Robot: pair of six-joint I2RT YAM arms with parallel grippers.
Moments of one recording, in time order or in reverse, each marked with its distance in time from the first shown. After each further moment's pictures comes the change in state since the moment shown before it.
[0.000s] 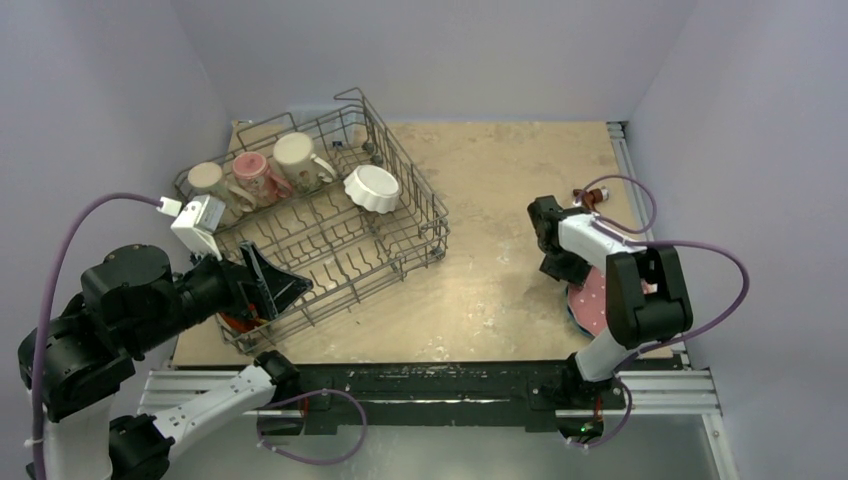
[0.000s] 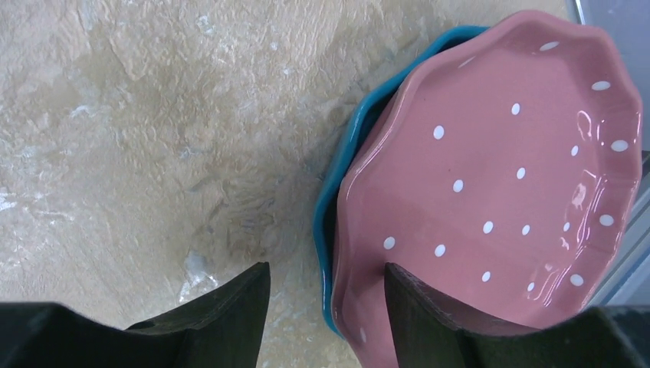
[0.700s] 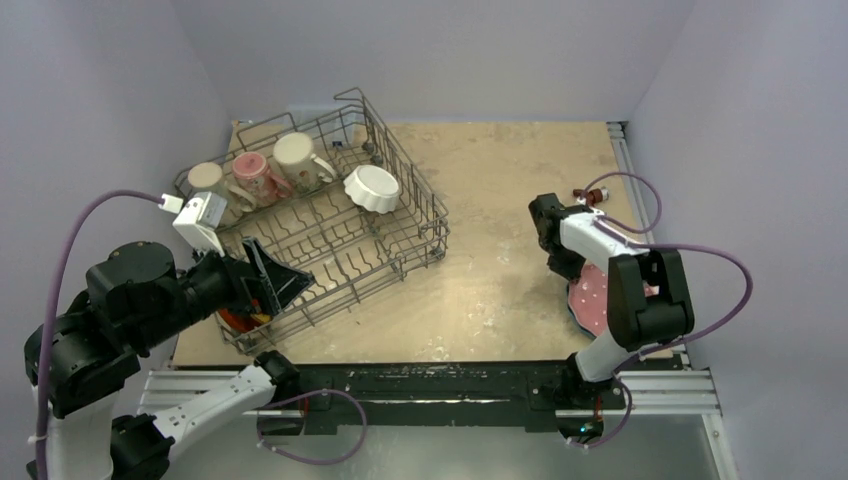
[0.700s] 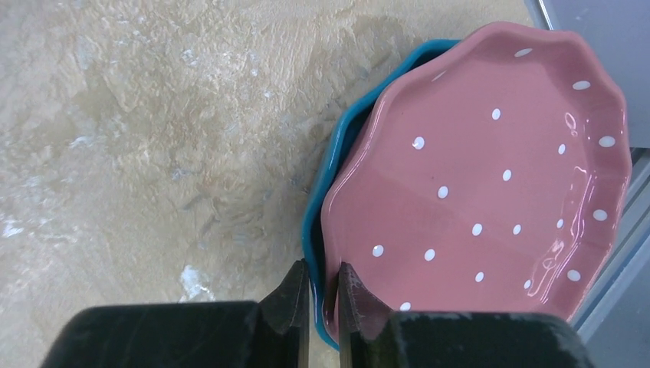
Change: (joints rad) left arm 0.000 0.001 -0.017 0.029 -0.019 -0.001; right arm 0.000 0.017 0.027 -0.028 0.076 0.040
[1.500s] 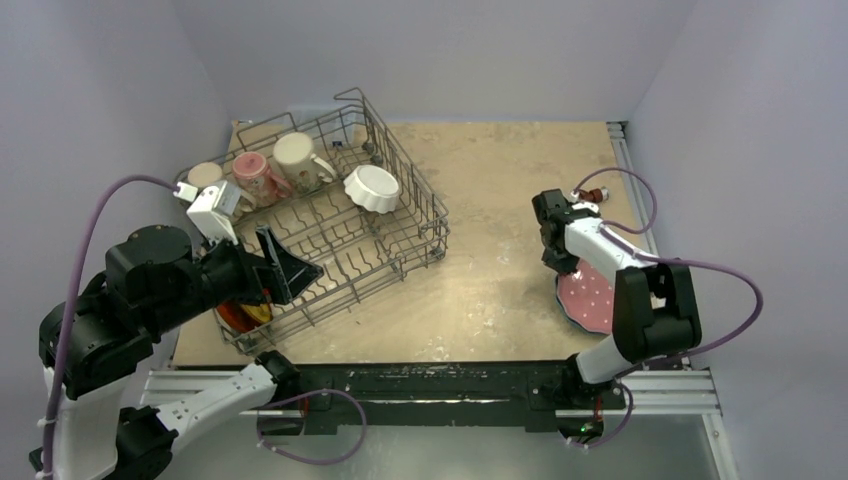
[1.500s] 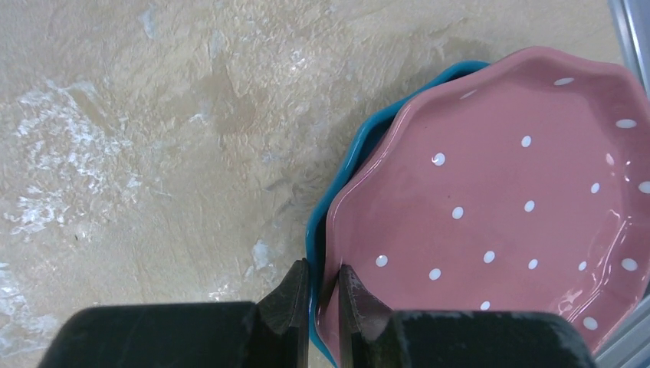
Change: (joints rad) left arm 0.000 0.064 0.019 -0.001 0.001 0.001; right arm -0.003 -0.118 -0.027 0.120 -0.140 -0.140
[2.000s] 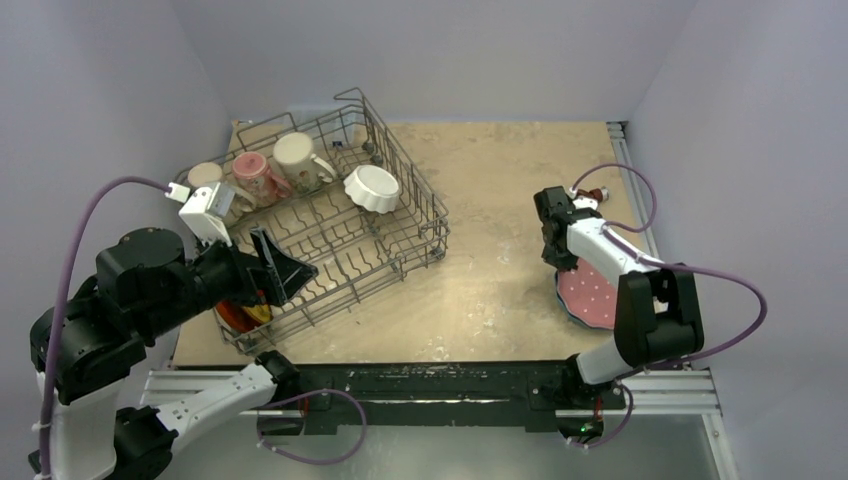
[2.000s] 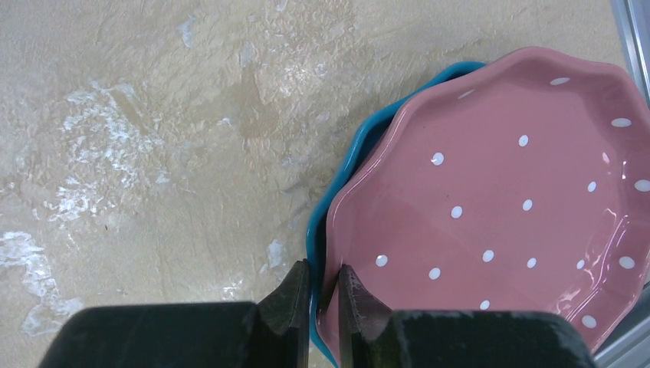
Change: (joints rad) left arm 0.000 0.000 0.030 -0.022 -0.026 0.027; right arm 0.000 -0.004 0.007 0.027 -0.032 -0.056
